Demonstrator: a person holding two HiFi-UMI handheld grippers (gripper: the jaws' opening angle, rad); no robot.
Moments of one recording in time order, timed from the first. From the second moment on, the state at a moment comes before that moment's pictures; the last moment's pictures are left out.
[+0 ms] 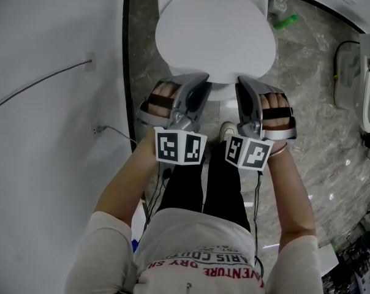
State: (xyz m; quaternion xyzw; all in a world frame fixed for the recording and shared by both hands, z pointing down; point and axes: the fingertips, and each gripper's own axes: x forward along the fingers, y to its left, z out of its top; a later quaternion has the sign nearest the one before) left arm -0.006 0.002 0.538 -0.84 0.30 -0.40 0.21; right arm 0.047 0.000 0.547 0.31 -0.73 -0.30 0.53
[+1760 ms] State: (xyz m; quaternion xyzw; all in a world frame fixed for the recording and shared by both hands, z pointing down) left arm 0.004 -0.303 0.376 -0.84 0.25 -0.43 0.21; right arm 0.053 -0.297 0.384 0.26 -0.78 -0.22 0.53
